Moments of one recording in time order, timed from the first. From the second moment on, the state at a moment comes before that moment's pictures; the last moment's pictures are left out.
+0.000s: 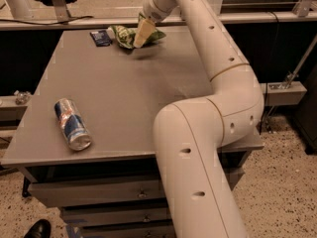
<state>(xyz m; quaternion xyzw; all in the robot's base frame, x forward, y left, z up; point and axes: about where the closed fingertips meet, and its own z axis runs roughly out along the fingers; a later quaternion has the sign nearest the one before) 0.880 0.041 0.902 -0.63 0.66 0.00 0.41</state>
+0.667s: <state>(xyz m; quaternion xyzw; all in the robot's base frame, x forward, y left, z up) 0.840 -0.030 0.933 -0.60 0.67 0.07 0.43</state>
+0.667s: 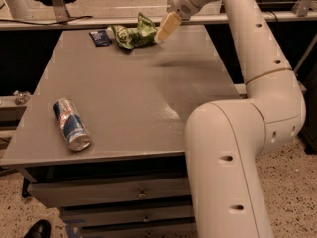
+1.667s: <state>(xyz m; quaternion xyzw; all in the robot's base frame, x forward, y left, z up) 0.744 -0.099 0.946 -0.63 0.61 0.16 0.45</state>
